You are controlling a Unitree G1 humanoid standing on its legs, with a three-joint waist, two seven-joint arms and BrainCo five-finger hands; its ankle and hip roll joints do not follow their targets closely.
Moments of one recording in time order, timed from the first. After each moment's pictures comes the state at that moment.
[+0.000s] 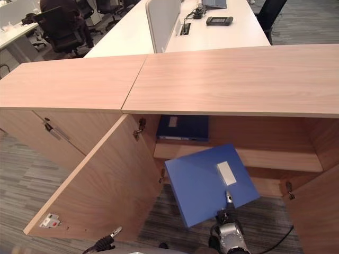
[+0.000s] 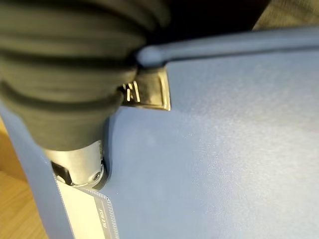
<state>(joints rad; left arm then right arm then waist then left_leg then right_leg) 0.03 0.12 -0.06 1.19 -0.60 0.04 0.02 -0.02 -0.17 -0.03 0.76 1.27 -0.10 -0.04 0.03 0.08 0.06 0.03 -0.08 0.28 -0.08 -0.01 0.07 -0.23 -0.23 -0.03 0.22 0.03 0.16</state>
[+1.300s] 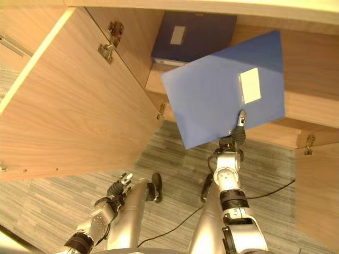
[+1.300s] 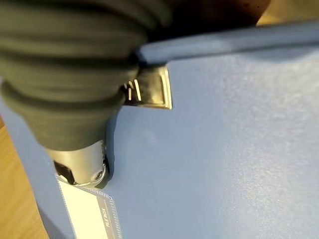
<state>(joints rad) -0.07 0.17 -0.24 0.67 -0.78 0.00 0.05 -0.40 -0.21 -0.05 0.40 1.31 -0.35 -0.11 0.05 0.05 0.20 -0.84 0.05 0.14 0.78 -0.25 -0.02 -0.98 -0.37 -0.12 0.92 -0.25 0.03</state>
